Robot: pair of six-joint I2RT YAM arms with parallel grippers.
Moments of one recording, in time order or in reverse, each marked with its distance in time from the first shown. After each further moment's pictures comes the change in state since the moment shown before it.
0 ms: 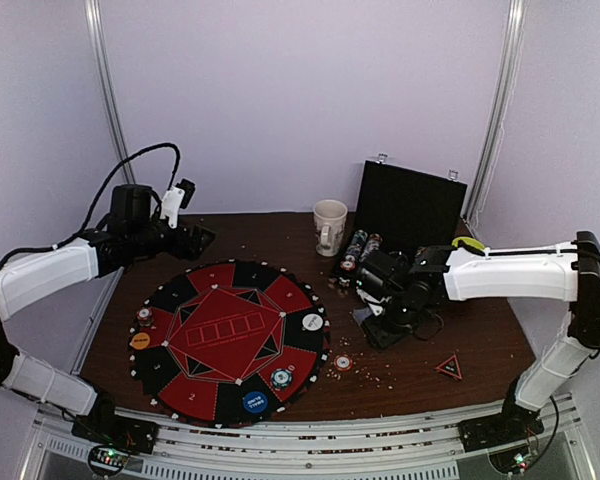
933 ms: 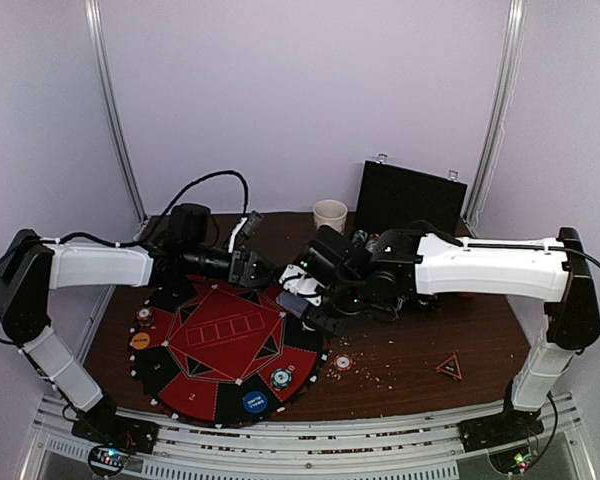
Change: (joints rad) left arm -0.219 0.307 0.019 0.290 0.718 -0.478; right arm 0.202 0.155 0.400 0.061 0.084 -0.476
